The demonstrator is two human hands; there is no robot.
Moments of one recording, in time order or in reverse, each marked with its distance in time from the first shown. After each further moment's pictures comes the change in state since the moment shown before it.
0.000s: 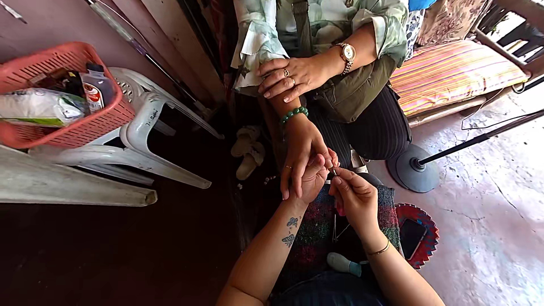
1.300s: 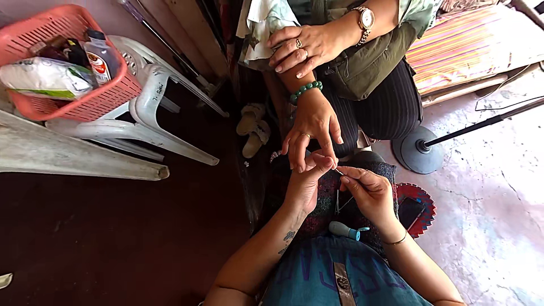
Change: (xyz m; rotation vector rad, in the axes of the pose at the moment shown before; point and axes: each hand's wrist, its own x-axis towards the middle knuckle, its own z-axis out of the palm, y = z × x) left_hand -0.062 0.043 0.059 0.383 0.501 -0.178; right_hand -0.024 -0.024 -0.019 -0.245 -0.208 -0.102
